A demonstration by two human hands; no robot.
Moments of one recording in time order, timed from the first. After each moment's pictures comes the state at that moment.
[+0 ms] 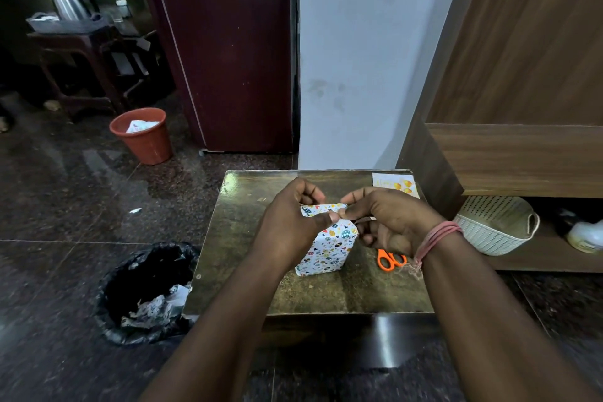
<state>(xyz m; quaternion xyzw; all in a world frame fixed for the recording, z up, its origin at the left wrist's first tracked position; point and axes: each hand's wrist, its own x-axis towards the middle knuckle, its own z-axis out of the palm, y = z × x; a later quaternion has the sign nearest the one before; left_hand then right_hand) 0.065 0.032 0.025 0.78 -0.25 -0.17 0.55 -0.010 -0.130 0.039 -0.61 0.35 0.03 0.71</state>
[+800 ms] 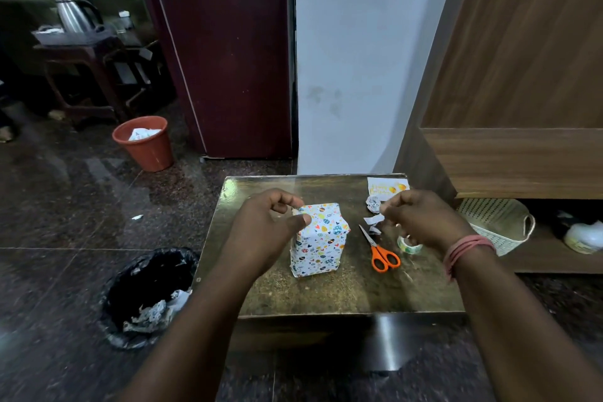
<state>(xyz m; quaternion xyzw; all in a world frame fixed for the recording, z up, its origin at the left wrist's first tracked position) 0.072 0.061 0.036 0.81 -0.22 -0.14 0.52 -0.048 -0.176 0.028 -0.77 0.38 -0.08 0.51</state>
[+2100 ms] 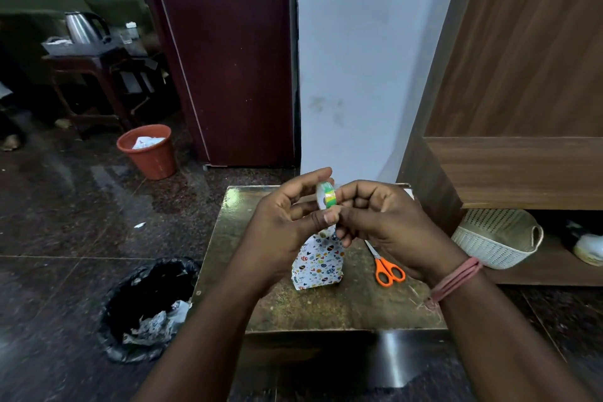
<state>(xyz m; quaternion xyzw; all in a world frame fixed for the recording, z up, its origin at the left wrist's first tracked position) 0.056 0.044 0.060 0.60 -0.30 -0.25 0.70 -0.037 -0.114 0.064 -0.68 0.06 -0.12 0.72</state>
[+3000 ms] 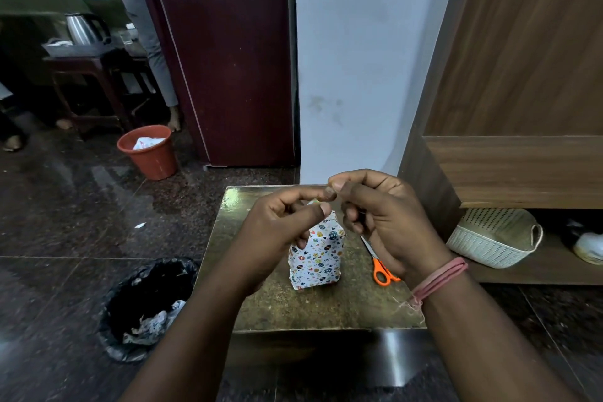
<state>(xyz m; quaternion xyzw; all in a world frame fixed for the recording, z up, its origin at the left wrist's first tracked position) 0.061 0.051 0.061 0.64 -0.31 -0.24 0.66 -0.027 -0.104 0.066 -0.57 0.11 -0.22 0.78</state>
